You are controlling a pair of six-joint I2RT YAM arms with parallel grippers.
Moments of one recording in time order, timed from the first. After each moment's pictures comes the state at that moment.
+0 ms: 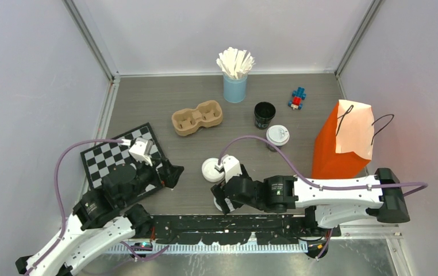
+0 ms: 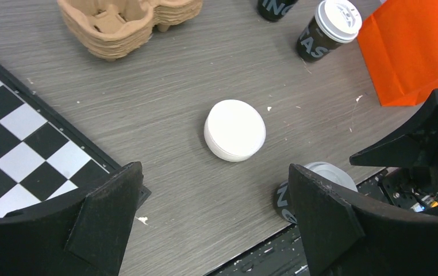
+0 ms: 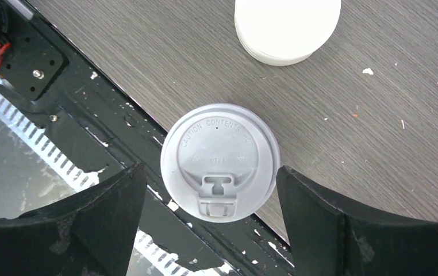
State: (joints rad) left arm -0.85 0.37 0.73 -0.70 -0.27 -0.44; right arm 1.45 1.19 0.93 -0.57 0.43 0.62
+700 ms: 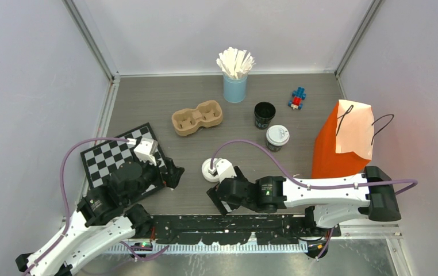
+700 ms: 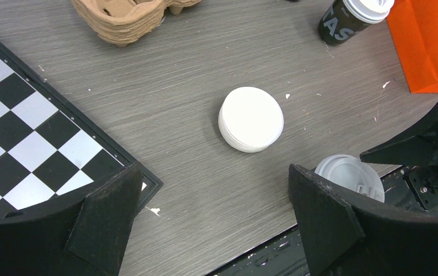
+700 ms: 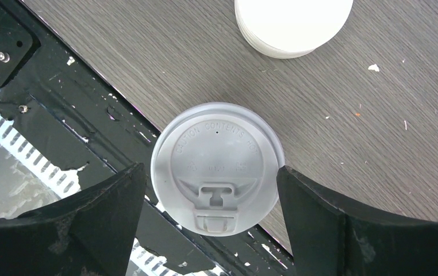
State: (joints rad) left arm -0.85 0.39 0.71 -0.73 -0.30 -0.42; right arm 1.45 1.29 0.94 -0.57 0.41 0.58
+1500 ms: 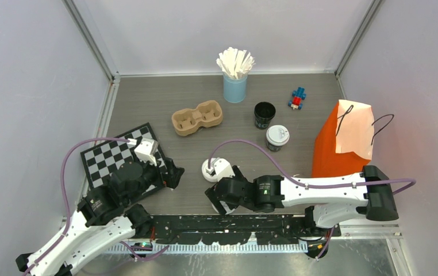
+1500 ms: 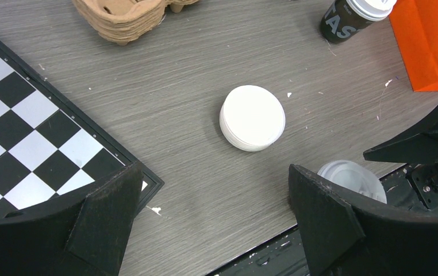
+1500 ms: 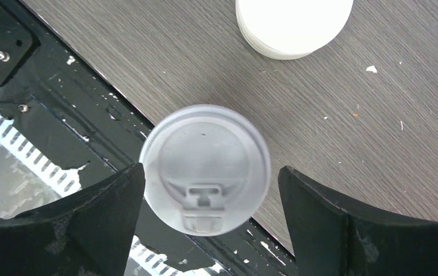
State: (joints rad) left arm -0.85 0.39 0.71 -0.73 -0.30 -0.42; right arm 1.45 1.32 0.98 -0.60 0.42 0.57
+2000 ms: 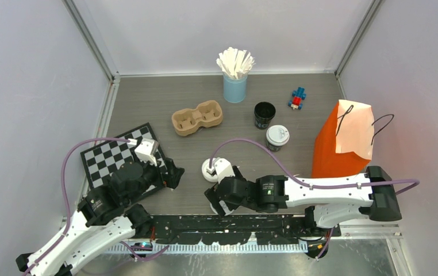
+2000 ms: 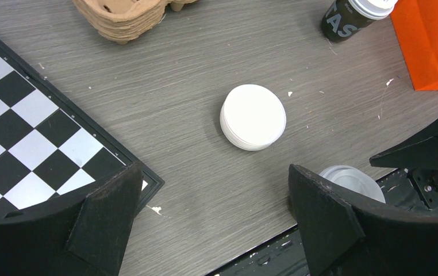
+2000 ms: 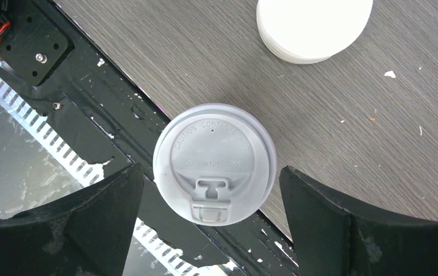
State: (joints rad) left arm -0.85 0.39 0.70 -0.73 -0.30 -0.41; right arm 1.46 1.28 0.99 -0.59 0.38 0.58
